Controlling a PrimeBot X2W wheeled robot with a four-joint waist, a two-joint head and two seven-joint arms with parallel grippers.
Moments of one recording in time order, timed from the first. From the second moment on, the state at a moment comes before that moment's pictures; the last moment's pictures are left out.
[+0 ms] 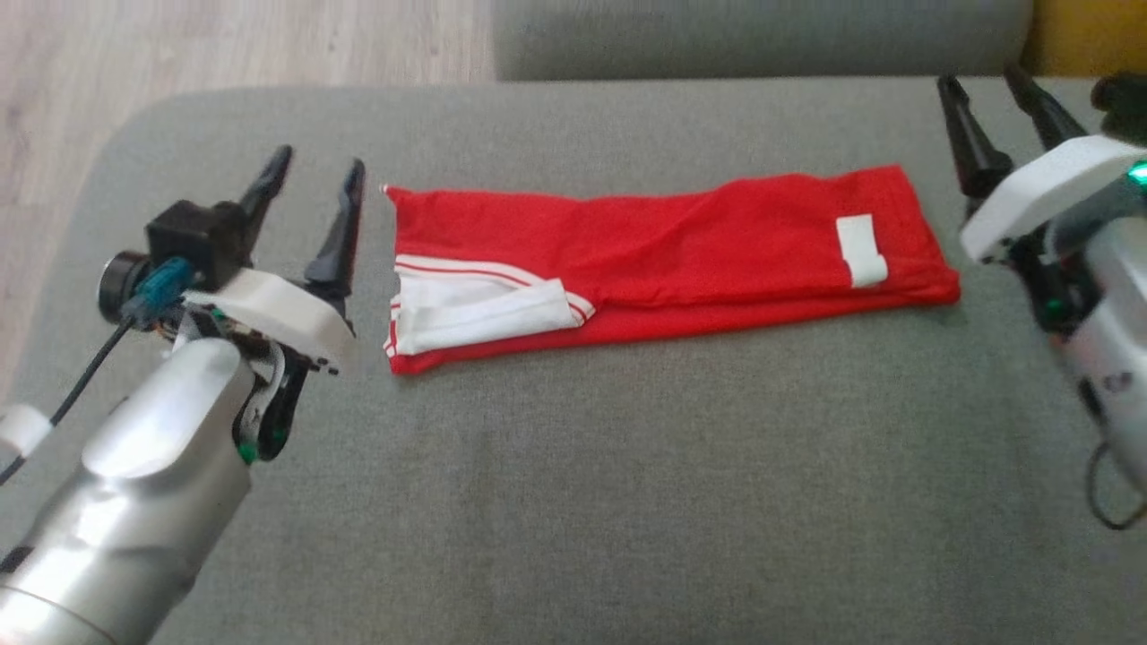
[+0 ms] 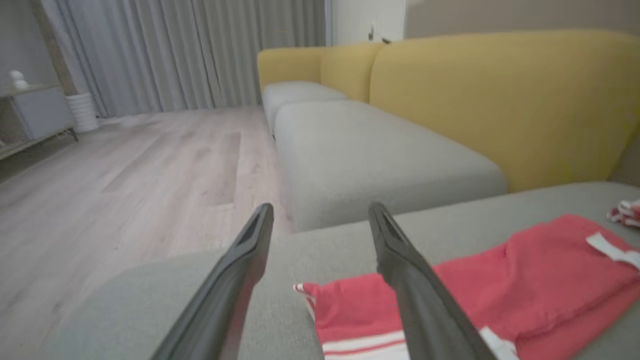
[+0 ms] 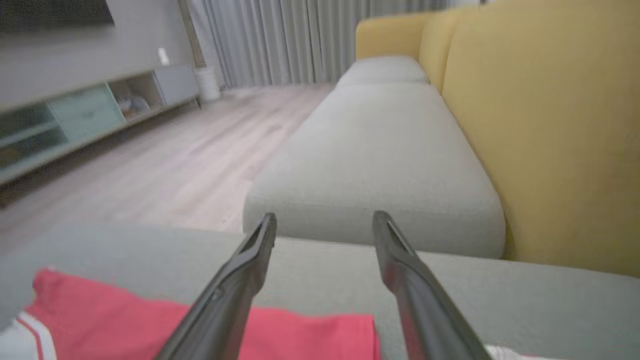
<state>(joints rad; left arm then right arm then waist) -0.76 0.43 -0.87 0.57 -0.84 0.07 -0.21 -0.91 -0.45 0.75 0.93 0.85 0.13 -0.17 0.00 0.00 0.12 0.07</state>
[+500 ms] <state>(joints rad) -0.25 0.27 -0.43 0.24 -0.63 0.21 -0.25 -0.39 -0.09 0.08 0.53 0.41 0.13 -0.25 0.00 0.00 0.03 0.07</state>
